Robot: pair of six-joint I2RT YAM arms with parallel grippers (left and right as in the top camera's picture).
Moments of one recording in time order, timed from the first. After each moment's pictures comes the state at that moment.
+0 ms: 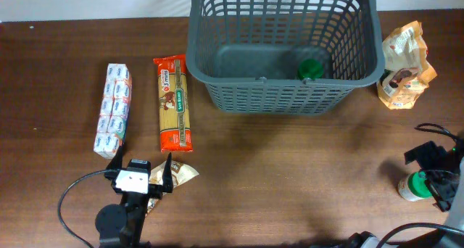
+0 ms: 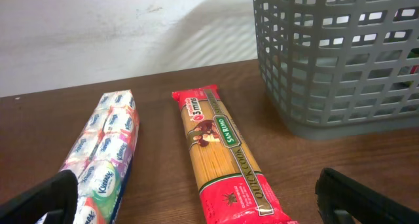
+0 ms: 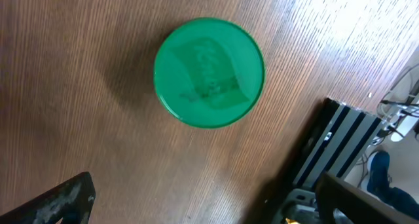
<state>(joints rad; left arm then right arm) 0.06 0.01 0.07 -0.19 0.18 0.11 -0.72 1.38 1.12 -1.28 0.08 0.50</state>
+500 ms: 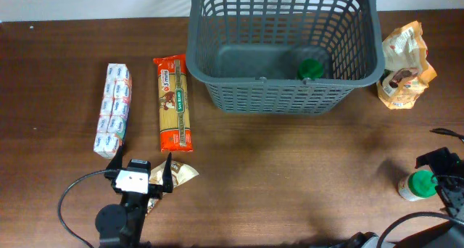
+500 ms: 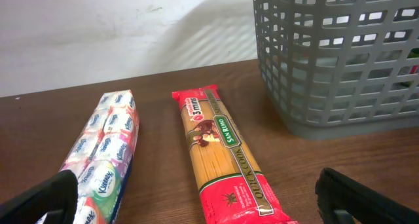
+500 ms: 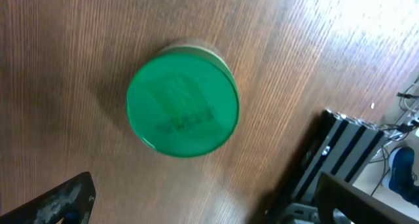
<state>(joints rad) 0.06 0.01 0.07 -0.19 0.18 0.11 -0.86 1.41 1.12 -1.24 0.02 0.42</state>
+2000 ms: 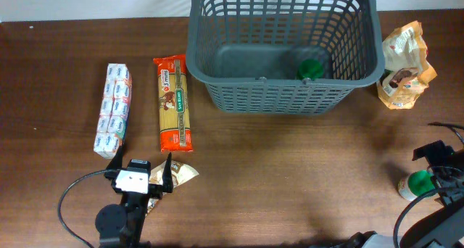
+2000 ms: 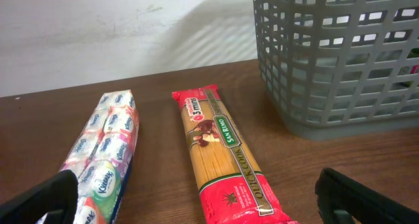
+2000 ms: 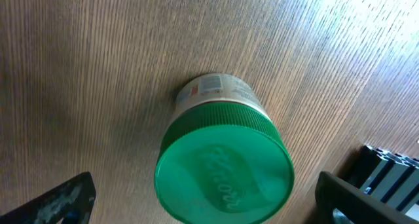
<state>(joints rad) 0.06 0.01 0.07 -0.19 0.18 0.11 -0.82 1.55 1.11 -1.09 0.02 0.47</state>
